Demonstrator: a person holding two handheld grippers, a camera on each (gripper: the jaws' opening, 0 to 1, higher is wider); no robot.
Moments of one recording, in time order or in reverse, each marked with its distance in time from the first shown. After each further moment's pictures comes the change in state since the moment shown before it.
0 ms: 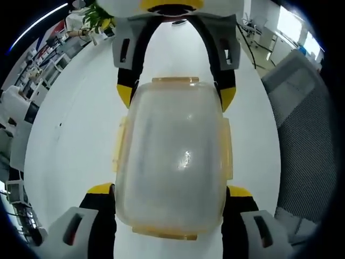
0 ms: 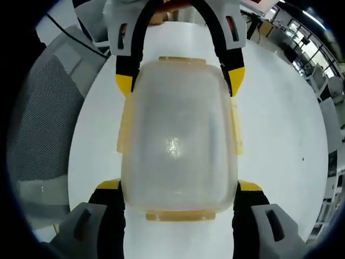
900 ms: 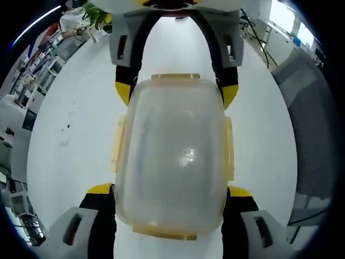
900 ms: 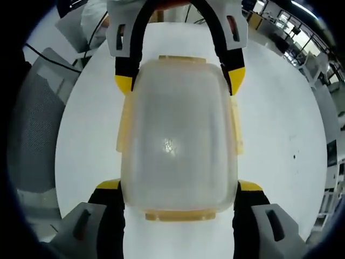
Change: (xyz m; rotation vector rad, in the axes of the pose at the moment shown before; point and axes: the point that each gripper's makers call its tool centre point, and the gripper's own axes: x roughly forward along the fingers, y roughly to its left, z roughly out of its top) left arm 0.010 0.072 0.001 0.060 0.034 -0.016; right arm 0.005 -0.073 0.001 0.064 0.014 -0.017
